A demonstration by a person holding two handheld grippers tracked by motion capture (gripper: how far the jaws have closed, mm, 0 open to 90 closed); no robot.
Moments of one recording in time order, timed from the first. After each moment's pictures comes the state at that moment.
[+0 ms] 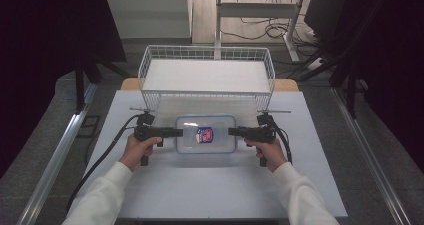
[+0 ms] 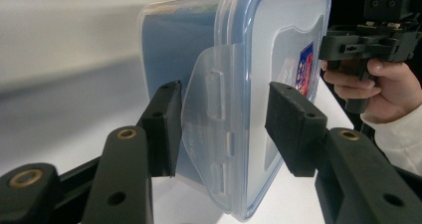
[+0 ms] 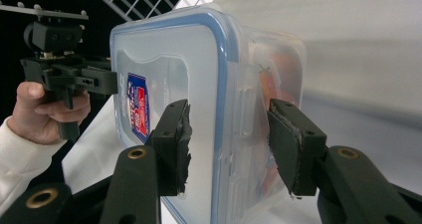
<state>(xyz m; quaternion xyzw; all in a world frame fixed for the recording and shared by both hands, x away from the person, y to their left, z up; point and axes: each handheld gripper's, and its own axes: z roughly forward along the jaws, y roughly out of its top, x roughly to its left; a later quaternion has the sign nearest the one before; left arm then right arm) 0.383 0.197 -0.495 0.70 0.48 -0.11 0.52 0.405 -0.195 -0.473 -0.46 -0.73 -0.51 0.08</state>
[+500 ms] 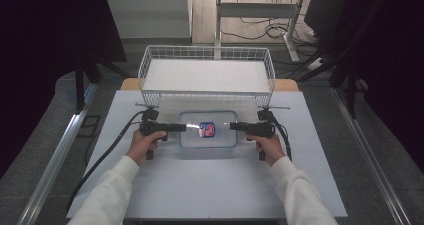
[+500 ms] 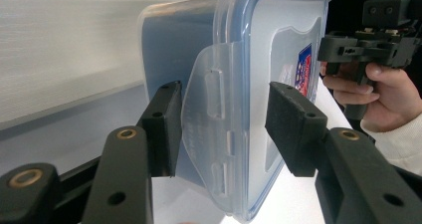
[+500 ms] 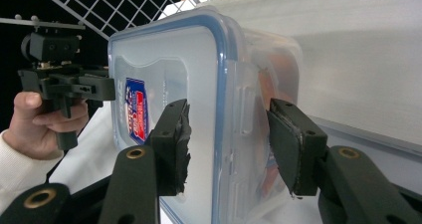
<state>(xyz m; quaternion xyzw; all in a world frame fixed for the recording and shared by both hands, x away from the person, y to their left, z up) 0.402 0.192 -0.508 0.69 0.50 -0.12 0.51 0.427 -0.200 -0.487 -0.48 -0.72 -0.50 0.08</state>
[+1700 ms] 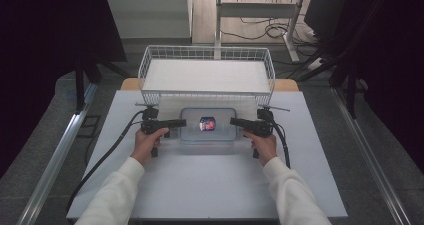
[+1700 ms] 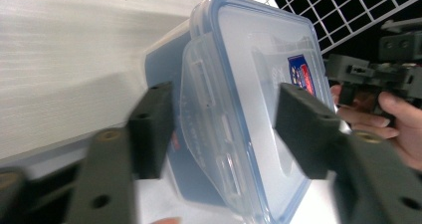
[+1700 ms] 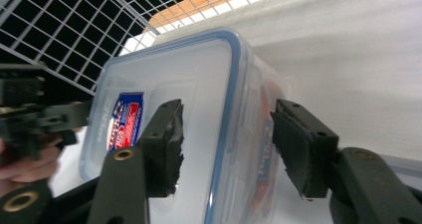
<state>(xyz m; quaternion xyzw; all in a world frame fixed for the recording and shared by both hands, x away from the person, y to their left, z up) 0.404 0.193 -0.510 0.67 0.52 -0.06 0.52 0.425 -0.192 -0.487 -0.54 -0.68 -0.49 0.00</state>
